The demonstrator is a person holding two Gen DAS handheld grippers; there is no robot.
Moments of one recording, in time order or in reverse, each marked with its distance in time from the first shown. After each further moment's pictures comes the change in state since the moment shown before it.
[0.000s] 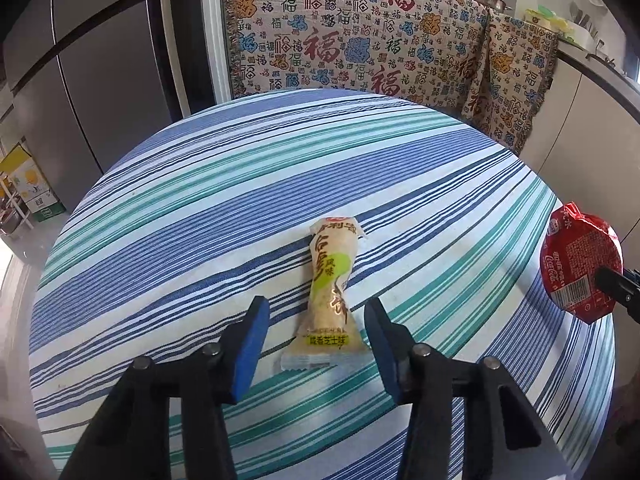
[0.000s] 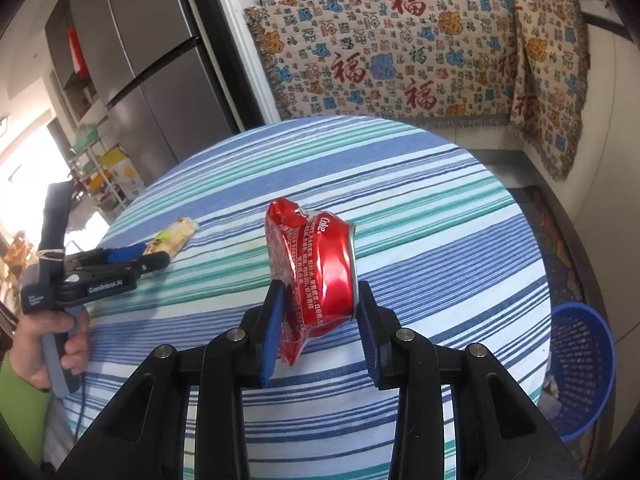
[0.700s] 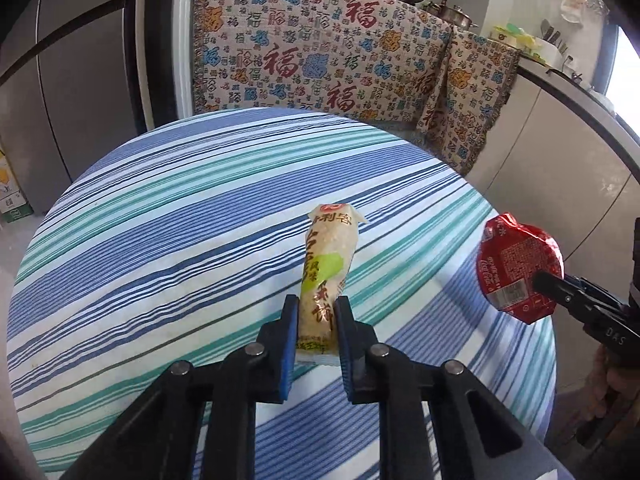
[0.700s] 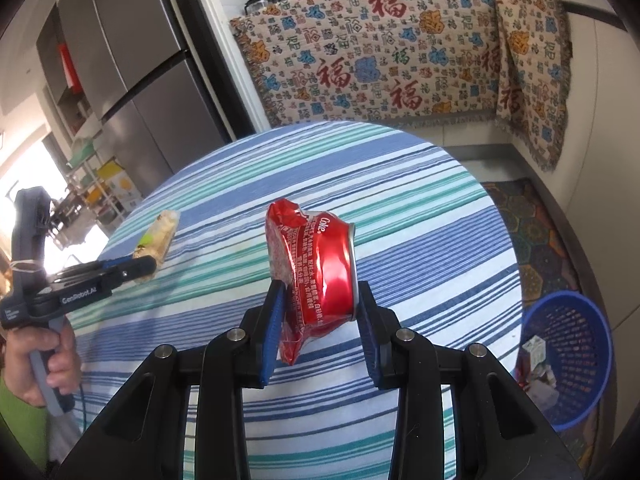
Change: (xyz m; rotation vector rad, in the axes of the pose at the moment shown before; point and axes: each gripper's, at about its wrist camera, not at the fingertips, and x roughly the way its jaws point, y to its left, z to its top) left arm -0.042 -0.041 0.004 0.008 -0.045 -0.170; right arm -0.025 -0.019 -0.004 0.055 -0.022 -0.004
